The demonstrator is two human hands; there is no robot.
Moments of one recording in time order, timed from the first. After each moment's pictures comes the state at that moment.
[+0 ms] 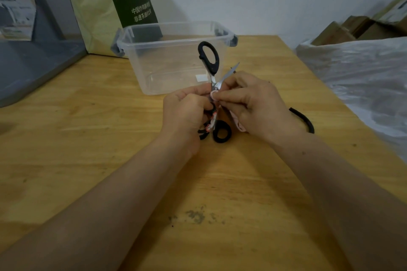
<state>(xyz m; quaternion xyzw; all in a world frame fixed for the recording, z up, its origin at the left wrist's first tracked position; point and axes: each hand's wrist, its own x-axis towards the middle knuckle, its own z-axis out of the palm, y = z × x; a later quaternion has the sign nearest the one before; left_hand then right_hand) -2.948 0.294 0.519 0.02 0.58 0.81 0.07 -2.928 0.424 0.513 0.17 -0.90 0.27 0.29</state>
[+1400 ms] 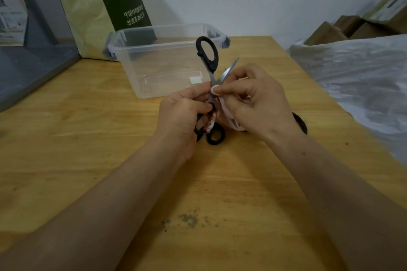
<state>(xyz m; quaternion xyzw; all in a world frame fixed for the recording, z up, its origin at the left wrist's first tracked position) -2.947 0.295 0.520 0.09 0.55 0.82 0.13 -2.918 0.424 0.522 0.07 -0.88 0.34 0.32</state>
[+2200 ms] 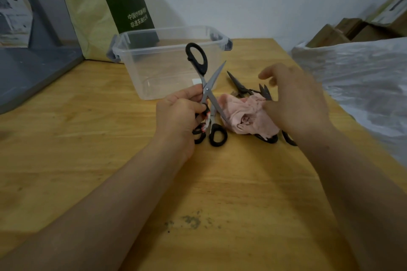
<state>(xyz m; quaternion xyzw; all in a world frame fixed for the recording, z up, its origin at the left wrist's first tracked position) -2.952 0.293 0.519 0.02 0.58 0.81 0.06 -2.909 0.454 0.540 -0.14 -0.95 0.14 0.24</state>
